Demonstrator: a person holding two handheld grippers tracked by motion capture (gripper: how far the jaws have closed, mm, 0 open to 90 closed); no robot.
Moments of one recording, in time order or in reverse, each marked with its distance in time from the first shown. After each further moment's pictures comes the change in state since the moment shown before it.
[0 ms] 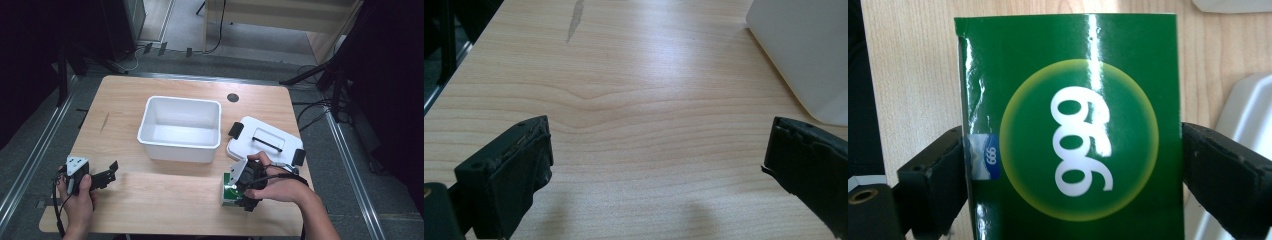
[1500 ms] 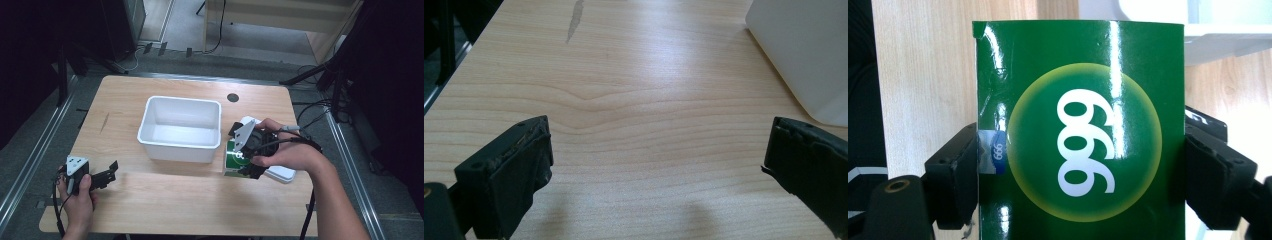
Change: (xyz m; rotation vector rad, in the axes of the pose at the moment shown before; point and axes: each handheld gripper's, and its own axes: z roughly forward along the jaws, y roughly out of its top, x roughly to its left) left arm 0.000 0.000 0.000 -0.003 -0.003 -0.003; right arm -0.052 0.033 -0.087 -0.035 -0.044 -0.038
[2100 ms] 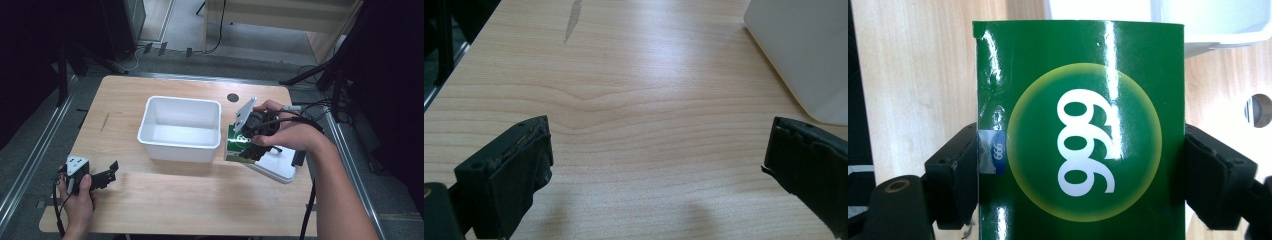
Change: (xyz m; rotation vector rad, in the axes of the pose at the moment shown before) left arm 0.000 0.000 0.000 0.000 -0.005 0.005; right arm -0.036 0.012 -0.019 0.021 0.000 0.020
